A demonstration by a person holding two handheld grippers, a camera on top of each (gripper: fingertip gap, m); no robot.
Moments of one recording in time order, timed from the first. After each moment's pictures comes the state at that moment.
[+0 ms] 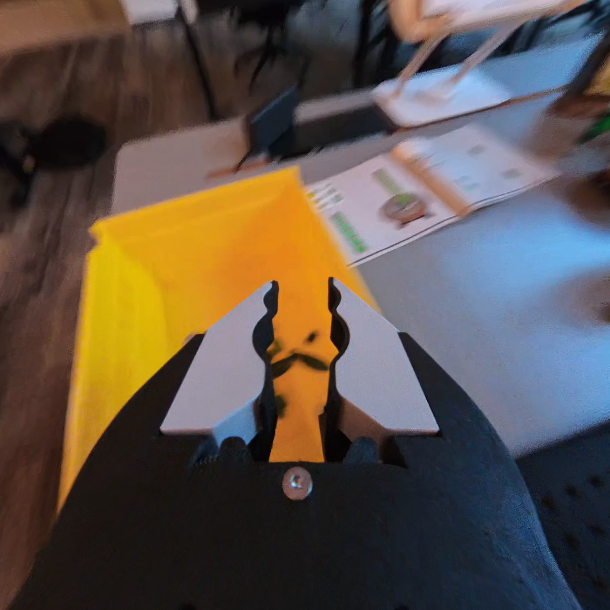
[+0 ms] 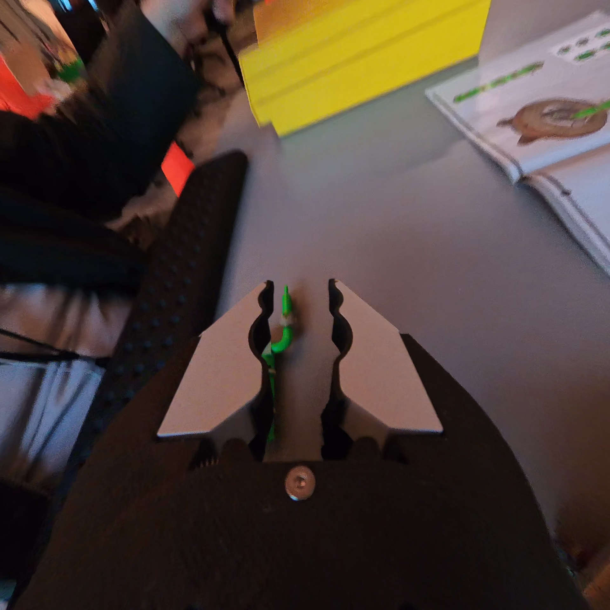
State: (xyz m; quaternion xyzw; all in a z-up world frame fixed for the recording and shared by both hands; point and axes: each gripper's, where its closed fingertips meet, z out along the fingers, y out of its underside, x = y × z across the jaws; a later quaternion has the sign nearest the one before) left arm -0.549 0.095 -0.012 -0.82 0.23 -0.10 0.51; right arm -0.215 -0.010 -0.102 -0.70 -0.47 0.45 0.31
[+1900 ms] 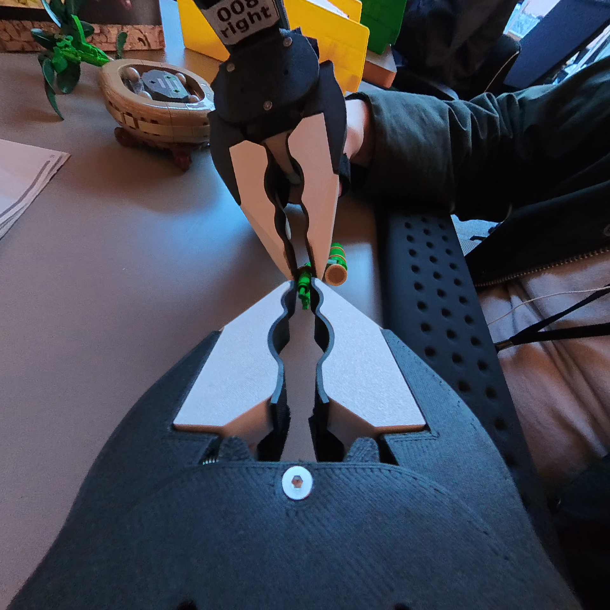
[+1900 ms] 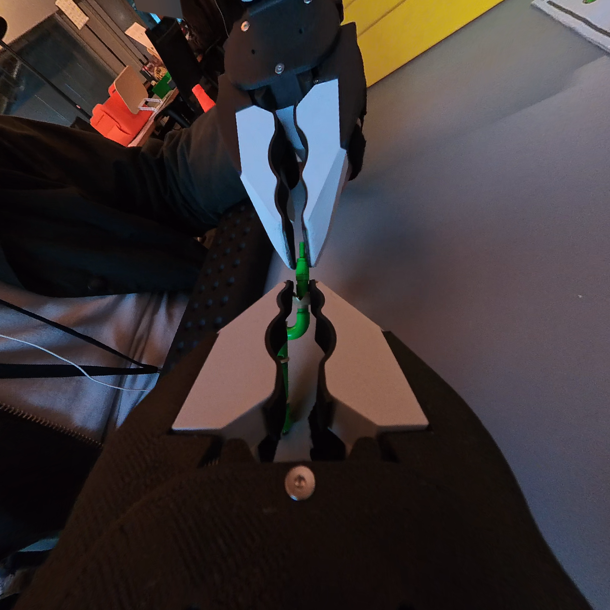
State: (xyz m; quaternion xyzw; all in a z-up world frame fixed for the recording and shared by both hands) left arm -0.232 -0.035 -0.105 -0.62 0.56 -0.48 0.28; right arm -0.238 -0.036 -0.113 -0.68 -0.46 0.53 0.20
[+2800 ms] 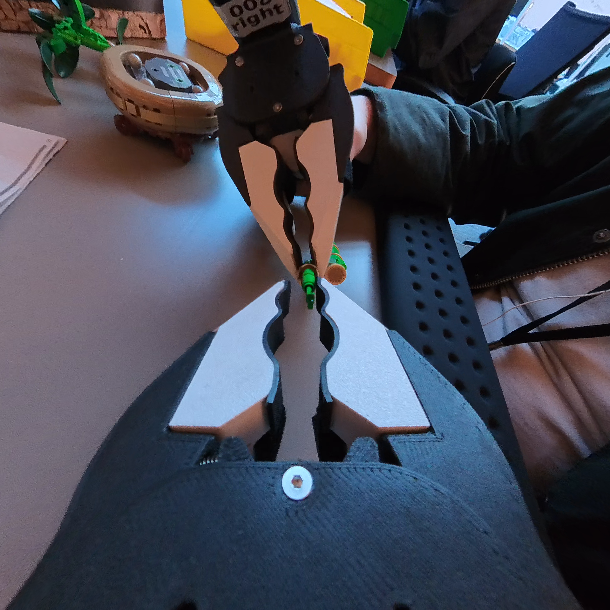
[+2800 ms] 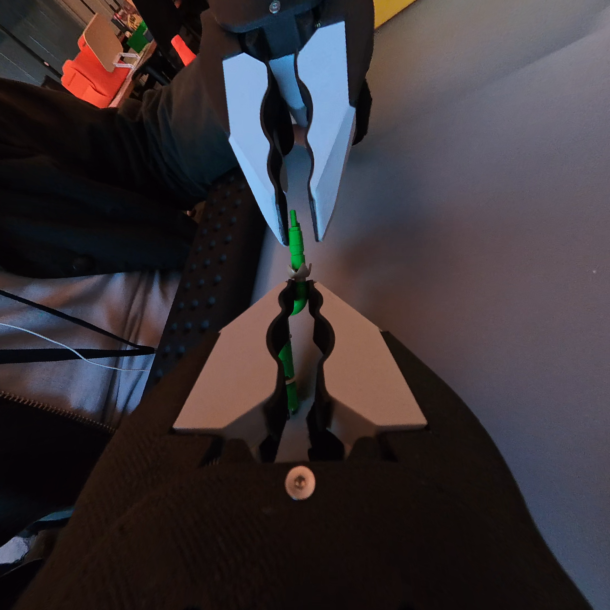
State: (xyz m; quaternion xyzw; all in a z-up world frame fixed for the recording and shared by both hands) left arm -0.233 -0.033 -0.107 -0.63 0.55 -0.48 0.27; right arm -0.232 -0.042 -0.127 -0.70 -0.48 0.50 0.17
